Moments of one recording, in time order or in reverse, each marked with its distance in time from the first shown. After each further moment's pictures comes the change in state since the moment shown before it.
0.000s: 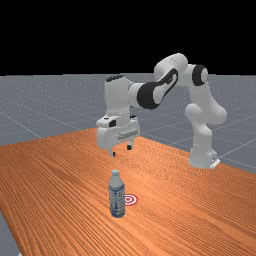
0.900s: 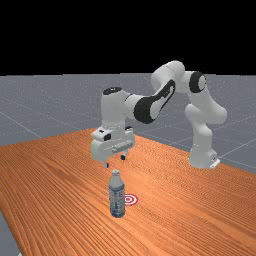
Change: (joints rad) arm 0.031 0.128 -0.031 0.104 -0.087 0.014 0.033
